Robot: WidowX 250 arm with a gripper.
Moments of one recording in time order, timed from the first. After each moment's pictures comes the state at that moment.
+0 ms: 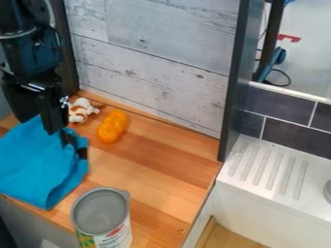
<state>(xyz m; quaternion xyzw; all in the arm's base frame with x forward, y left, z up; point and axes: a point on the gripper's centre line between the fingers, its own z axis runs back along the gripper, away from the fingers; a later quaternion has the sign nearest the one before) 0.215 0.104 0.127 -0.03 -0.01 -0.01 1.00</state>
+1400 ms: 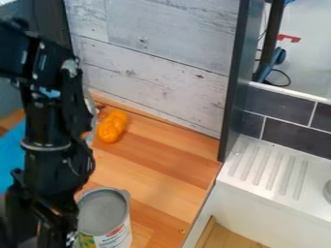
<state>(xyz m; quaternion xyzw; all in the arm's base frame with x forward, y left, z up) 0.121 0.013 0.069 -0.05 0.19 -0.08 0.98</state>
